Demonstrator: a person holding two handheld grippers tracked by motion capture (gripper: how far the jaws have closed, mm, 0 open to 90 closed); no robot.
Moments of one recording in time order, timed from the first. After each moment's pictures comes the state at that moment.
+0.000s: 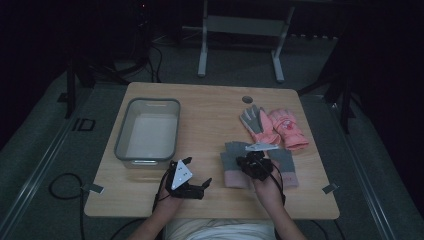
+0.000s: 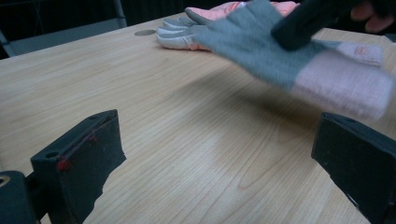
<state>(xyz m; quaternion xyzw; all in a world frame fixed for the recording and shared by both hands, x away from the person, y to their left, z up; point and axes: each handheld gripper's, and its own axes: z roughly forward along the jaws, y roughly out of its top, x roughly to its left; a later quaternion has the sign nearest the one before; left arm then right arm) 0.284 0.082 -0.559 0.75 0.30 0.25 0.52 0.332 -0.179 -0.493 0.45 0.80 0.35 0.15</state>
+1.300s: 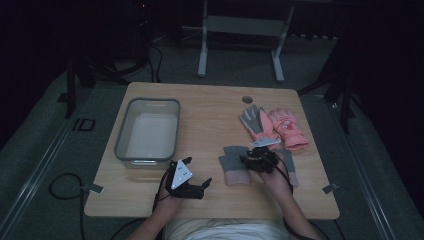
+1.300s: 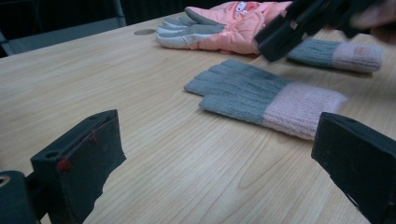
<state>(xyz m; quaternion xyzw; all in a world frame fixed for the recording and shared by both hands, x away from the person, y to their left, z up) 0.284 0.083 -0.559 0.75 0.31 0.25 0.52 0.368 -0.207 -0.514 0.40 0.84 0.34 0.16</state>
